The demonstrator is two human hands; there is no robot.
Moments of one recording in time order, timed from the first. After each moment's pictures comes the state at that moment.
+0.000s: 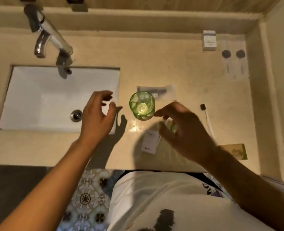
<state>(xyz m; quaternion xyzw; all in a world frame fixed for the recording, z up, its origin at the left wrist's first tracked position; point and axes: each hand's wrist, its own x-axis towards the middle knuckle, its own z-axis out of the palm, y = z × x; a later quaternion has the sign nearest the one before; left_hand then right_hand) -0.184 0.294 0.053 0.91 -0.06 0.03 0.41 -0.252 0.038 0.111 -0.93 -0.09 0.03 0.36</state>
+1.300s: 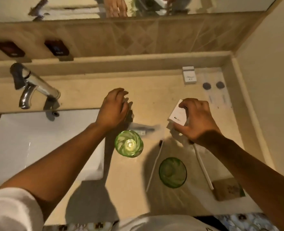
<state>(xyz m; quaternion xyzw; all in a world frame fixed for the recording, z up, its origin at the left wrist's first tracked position) -0.013 0.195 0.026 0.94 -0.23 -0.01 0.25 -0.137 -0.088 0.064 -0.97 0.06 0.03 0.24</state>
